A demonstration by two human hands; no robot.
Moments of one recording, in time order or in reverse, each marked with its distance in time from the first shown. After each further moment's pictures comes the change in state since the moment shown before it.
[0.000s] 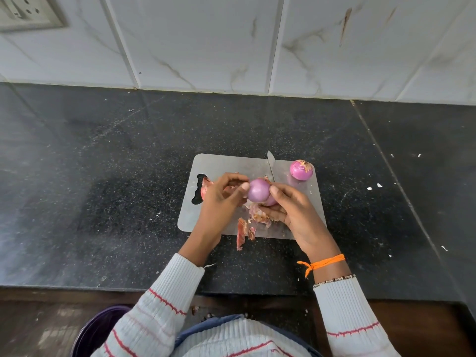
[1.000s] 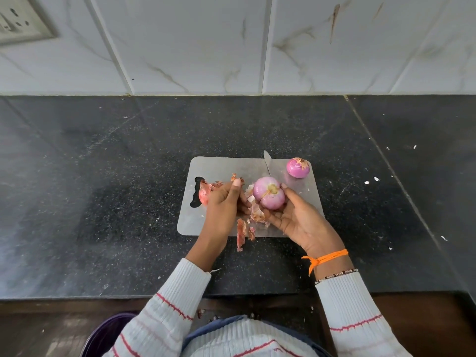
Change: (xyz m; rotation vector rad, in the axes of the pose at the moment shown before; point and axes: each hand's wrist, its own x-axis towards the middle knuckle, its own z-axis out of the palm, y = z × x) left_hand -0.003 -0.001 0.012 -0.002 0.058 -0.064; right_hand -0.001 -0.011 0.005 0.524 0.151 0.344
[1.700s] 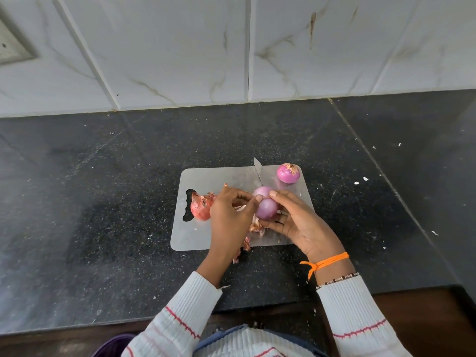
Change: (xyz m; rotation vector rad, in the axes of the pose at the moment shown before) left_hand 0.002 0.001 0.023 0.380 0.107 0.265; right_hand -0.001 -0.007 -0.010 -0.212 0.028 -0.137
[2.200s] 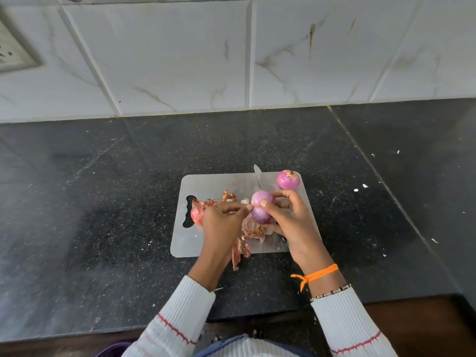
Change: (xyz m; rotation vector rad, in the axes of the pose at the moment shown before) left_hand 0.008 -0.005 -0.007 -0.212 -0.007 -0.359; right_hand 0.003 0.012 0.006 -0.315 0.152 -0.334
